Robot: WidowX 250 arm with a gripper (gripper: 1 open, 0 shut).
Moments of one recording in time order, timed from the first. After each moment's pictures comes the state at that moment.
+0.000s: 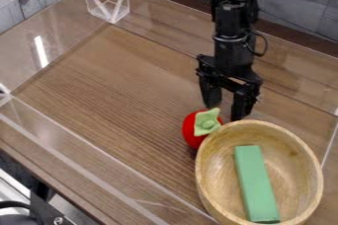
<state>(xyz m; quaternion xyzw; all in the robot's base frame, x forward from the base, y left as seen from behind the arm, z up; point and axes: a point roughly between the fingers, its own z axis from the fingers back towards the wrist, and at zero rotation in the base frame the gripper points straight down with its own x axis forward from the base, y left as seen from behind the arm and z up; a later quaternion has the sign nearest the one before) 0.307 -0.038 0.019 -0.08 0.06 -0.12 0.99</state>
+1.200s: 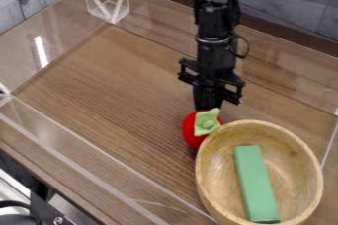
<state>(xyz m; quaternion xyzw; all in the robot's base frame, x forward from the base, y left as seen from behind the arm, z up) 0.294 -0.023 0.020 -0.08 0.09 -0.11 0.99</state>
